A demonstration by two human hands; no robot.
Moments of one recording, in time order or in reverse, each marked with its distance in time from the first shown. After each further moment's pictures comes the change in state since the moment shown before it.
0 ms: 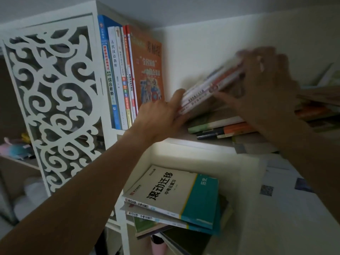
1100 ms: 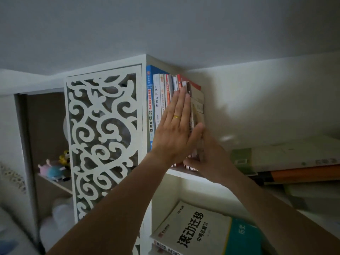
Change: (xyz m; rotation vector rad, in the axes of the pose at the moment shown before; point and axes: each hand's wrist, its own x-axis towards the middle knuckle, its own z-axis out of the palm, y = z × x) left_hand 0.013 -0.065 -0.002 0.111 0.269 -0.075; right_hand -0.004 -0.120 0.115 0.887 -0.439 -0.083
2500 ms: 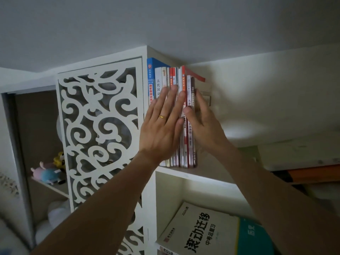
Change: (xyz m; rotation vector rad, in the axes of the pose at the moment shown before) left_hand -0.010 -0.058 0.020 0.058 0.182 0.082; right_hand 0.075 -0.021 0.014 0.181 0.222 -0.042
